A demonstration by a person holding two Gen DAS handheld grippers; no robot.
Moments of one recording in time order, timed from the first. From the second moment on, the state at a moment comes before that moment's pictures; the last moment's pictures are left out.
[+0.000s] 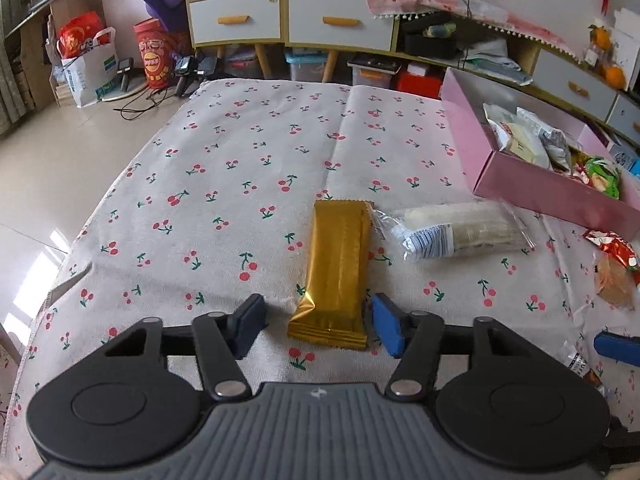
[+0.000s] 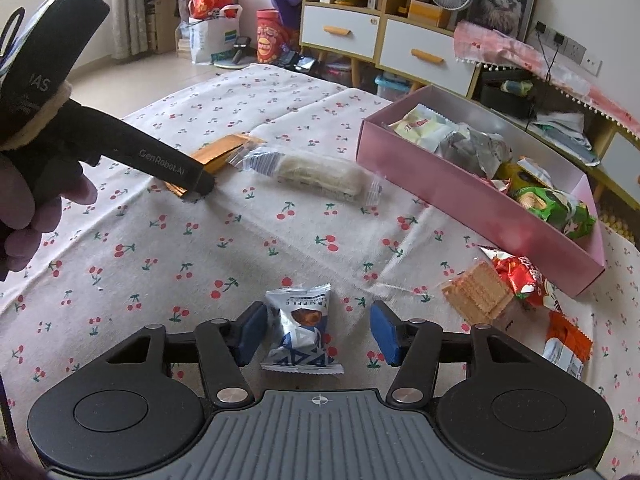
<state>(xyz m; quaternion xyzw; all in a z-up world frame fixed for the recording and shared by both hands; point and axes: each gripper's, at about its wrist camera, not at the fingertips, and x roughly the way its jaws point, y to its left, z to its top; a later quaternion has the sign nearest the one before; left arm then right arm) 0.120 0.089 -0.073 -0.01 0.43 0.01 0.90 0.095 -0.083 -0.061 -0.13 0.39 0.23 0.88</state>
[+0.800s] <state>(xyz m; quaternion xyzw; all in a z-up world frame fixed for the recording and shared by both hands) 0.110 0.114 -0.040 -0.11 0.42 0.03 0.90 0.108 -0.108 -0.018 -0.05 0.38 0.22 0.90</state>
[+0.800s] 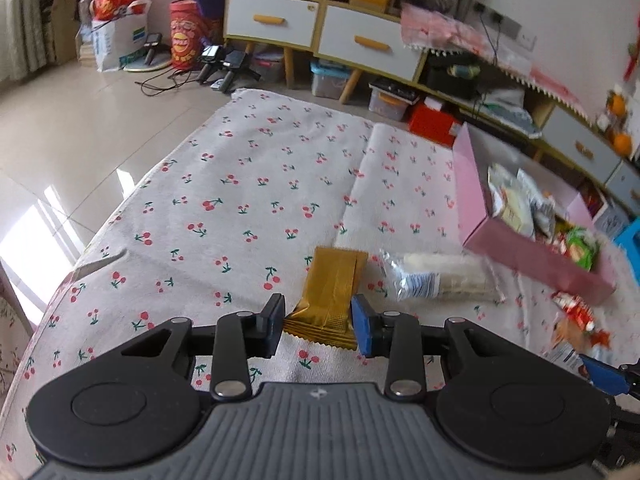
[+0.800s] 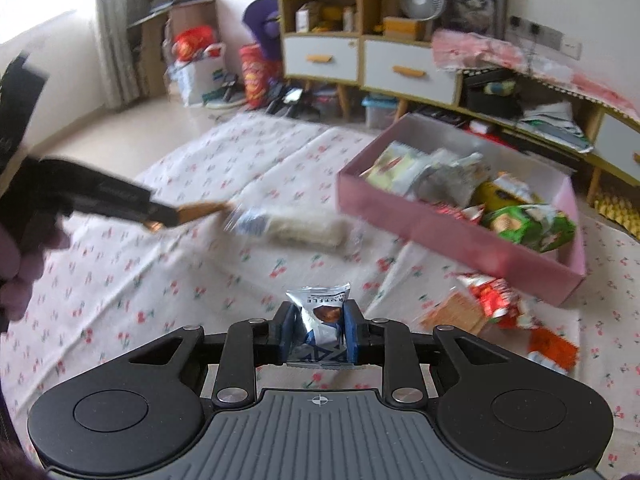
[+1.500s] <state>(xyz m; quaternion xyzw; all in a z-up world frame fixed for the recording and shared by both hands) 0.111 0.111 0.001 -0.19 0.36 0.01 0.91 0.160 -0.221 0.010 0.13 0.36 0.11 0.92</state>
